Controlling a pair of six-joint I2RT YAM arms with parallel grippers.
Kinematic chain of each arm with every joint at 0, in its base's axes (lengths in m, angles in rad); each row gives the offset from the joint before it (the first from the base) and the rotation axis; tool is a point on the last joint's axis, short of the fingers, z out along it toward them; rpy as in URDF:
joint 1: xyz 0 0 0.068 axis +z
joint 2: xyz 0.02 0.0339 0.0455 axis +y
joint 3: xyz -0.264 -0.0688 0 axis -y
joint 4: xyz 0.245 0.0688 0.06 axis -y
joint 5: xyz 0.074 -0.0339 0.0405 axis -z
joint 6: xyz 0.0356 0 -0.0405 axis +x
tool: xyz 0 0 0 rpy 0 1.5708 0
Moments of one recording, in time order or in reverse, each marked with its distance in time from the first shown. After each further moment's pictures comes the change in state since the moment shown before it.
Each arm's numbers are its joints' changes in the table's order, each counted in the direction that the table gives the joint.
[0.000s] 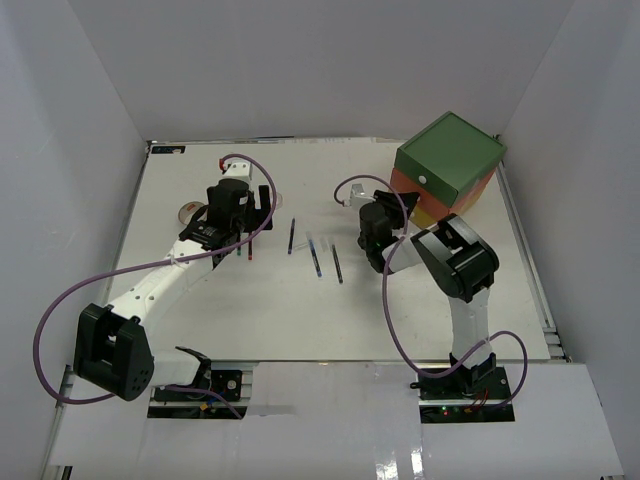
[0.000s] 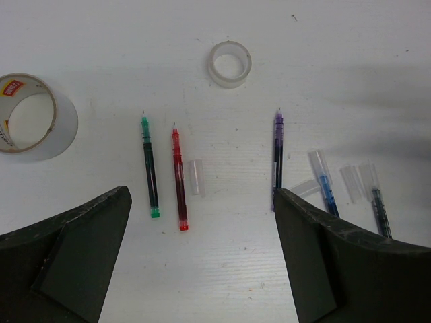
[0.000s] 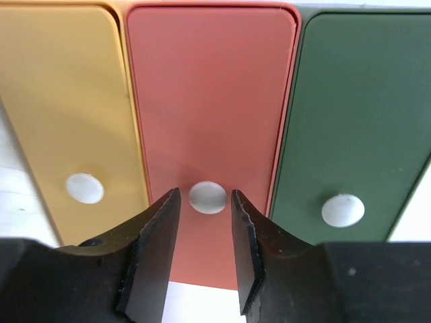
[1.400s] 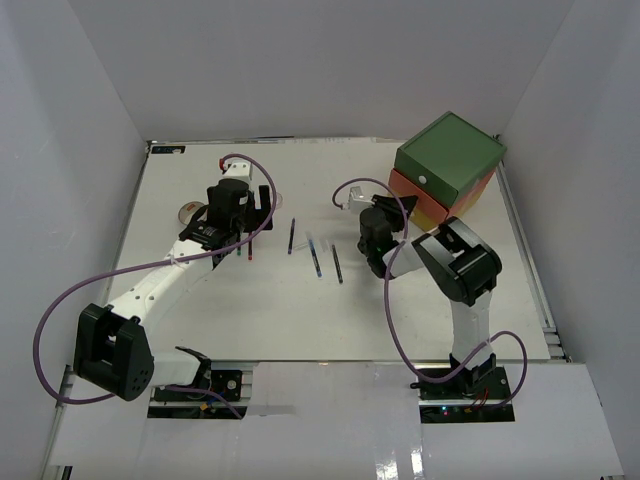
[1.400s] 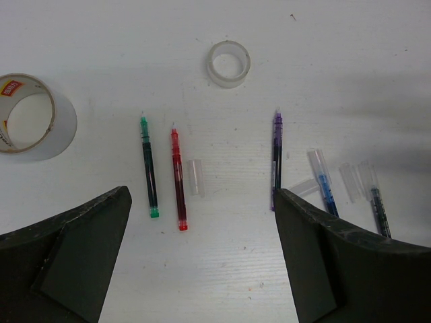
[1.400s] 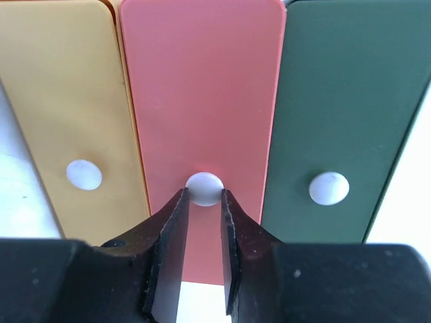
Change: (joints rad) left arm 0.000 0.000 0.000 0.000 0.004 0.000; right arm 0.024 -0.010 -0.058 0.116 -0.003 -0.058
